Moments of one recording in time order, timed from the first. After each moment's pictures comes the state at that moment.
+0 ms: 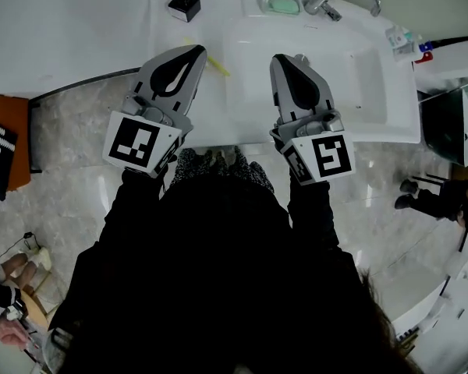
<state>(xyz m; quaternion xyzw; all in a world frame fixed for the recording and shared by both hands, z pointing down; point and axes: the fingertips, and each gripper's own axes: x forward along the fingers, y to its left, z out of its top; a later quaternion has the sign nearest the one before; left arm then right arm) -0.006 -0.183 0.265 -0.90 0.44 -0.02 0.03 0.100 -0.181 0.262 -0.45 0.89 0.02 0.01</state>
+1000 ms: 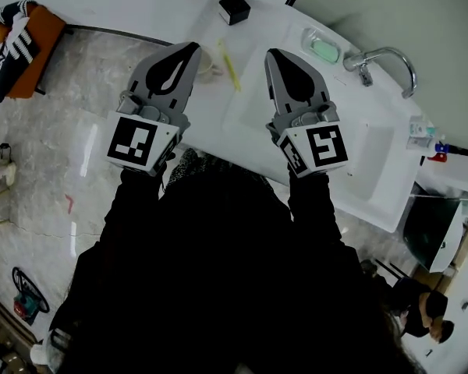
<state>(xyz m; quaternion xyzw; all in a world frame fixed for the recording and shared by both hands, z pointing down) -0.037 -0.184 0.258 -0.76 0.64 -0.03 0.04 0.056 -0.237 0.268 -0.23 0.97 0.03 -0.01</state>
